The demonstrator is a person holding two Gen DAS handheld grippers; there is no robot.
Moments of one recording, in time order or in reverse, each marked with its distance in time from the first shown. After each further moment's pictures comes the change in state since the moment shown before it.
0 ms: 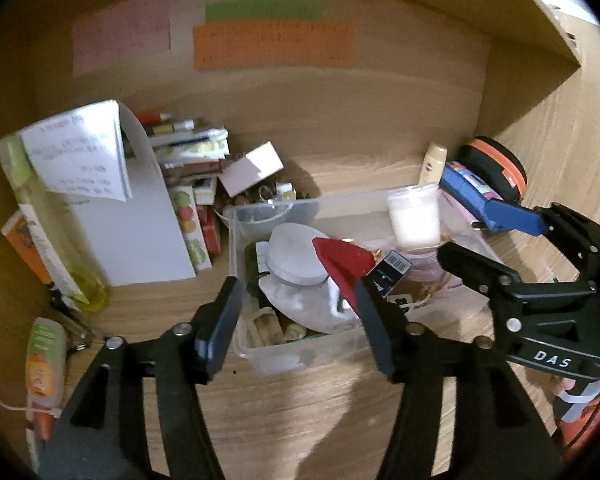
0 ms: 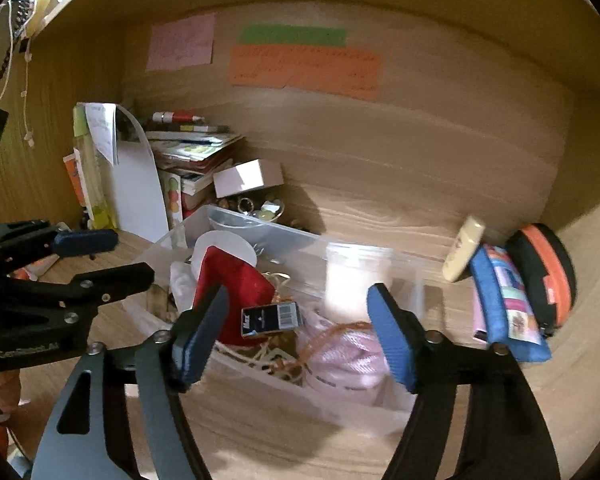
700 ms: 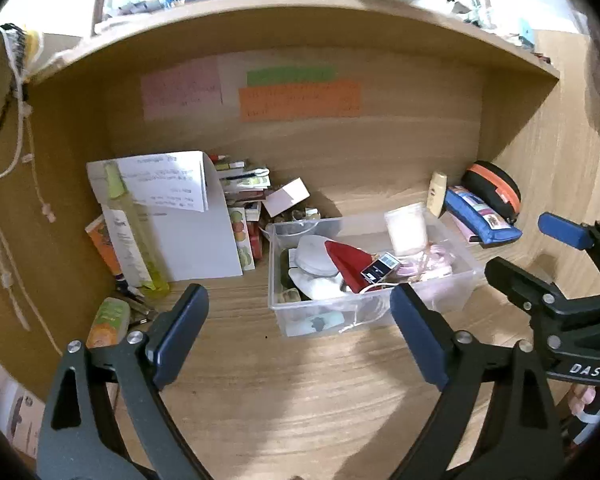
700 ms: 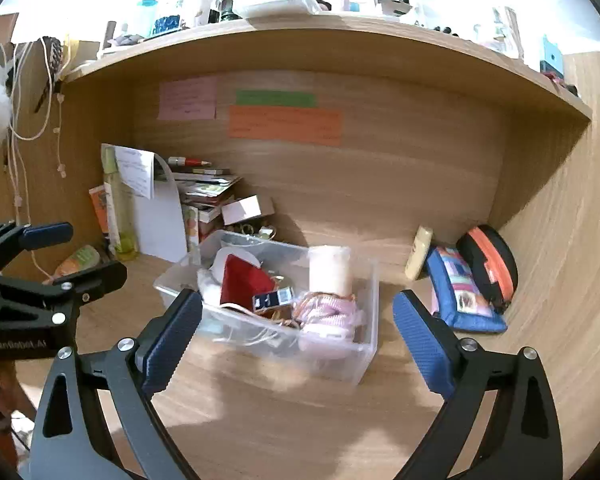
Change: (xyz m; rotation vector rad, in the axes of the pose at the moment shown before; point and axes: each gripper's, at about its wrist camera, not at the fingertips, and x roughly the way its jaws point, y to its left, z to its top) left arm -0.100 -0.029 -0.030 -0.014 -0.129 0.157; right arm -0.103 0.003 -0.025 0.062 -0.122 -0.052
